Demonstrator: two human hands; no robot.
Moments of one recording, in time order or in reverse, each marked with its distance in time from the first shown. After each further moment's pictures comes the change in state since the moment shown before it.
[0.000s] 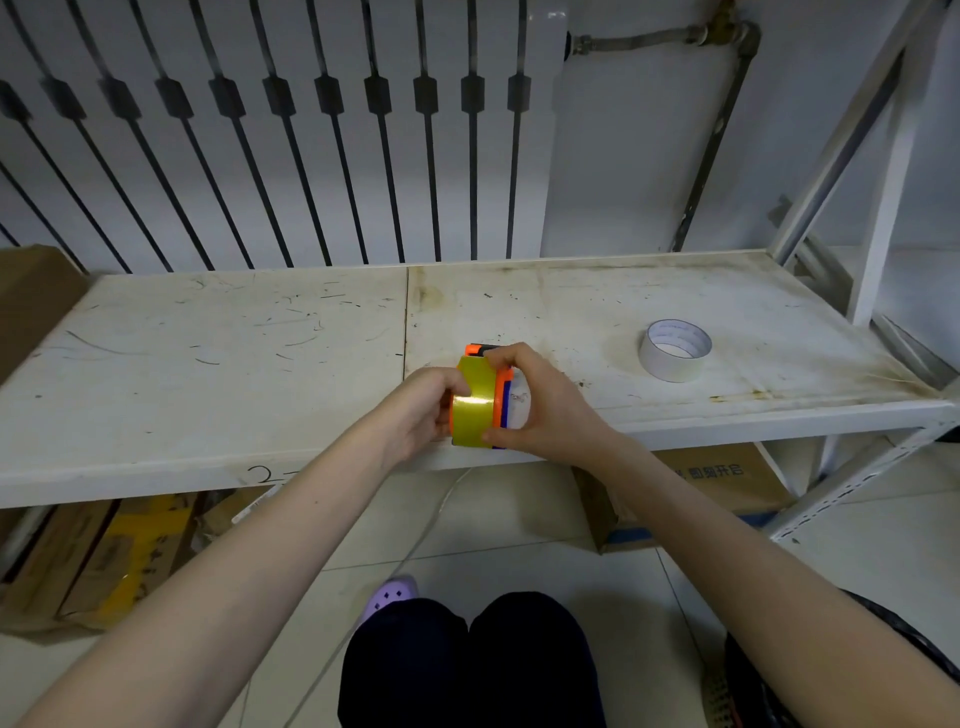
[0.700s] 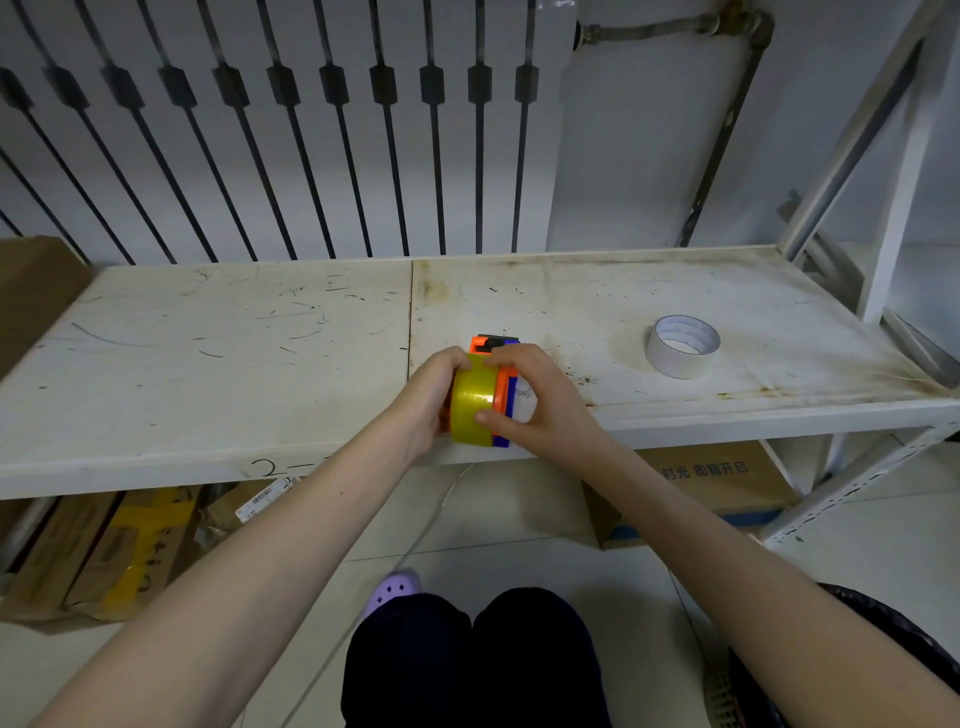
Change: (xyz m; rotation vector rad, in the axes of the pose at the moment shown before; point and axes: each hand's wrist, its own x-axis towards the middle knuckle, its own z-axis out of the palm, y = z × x) left_hand 0.002 0.001 0.008 -0.078 0.080 0.000; right_hand -0.001 0.003 0.017 0.045 0.129 -0.086
